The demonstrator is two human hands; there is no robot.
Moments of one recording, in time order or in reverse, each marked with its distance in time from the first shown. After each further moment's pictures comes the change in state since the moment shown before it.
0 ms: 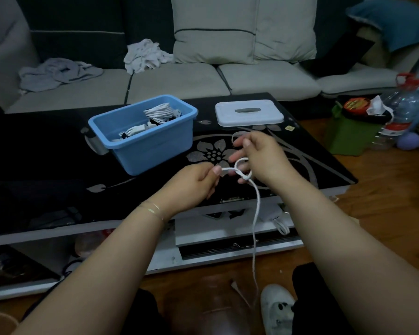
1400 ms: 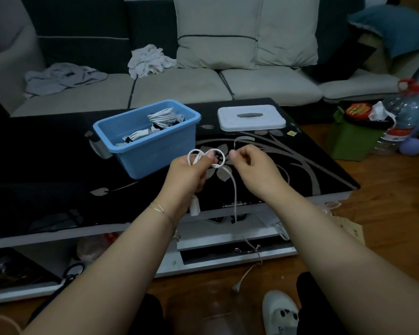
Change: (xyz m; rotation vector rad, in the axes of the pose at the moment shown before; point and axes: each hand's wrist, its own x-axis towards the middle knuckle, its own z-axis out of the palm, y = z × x) left_hand 0.008 0.008 0.003 -0.891 0.356 -0.256; right_hand 0.010 0.020 0.010 -0.384 0.102 -0.178
